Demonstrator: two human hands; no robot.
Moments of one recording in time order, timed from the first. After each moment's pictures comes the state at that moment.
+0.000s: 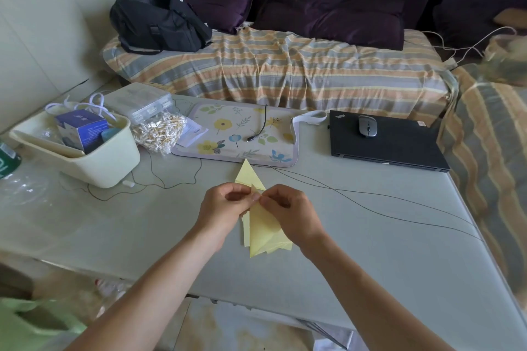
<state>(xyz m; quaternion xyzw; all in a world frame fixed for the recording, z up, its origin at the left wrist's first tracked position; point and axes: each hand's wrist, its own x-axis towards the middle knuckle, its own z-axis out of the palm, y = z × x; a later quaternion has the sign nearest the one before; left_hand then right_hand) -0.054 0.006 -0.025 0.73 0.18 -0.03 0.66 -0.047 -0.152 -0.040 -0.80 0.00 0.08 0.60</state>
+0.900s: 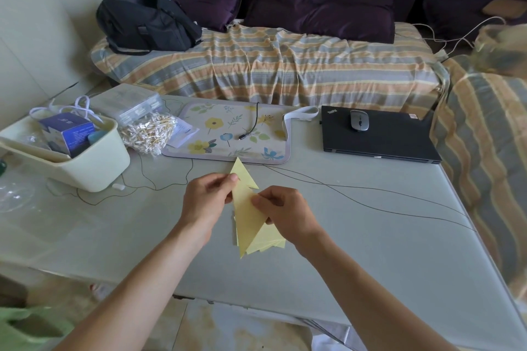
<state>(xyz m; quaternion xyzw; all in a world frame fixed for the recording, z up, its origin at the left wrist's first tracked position) -0.045 0.005 -0.018 0.74 0.19 0.04 0.65 -0.051 -0.158 -0.030 -0.80 0.02 0.12 0.59</state>
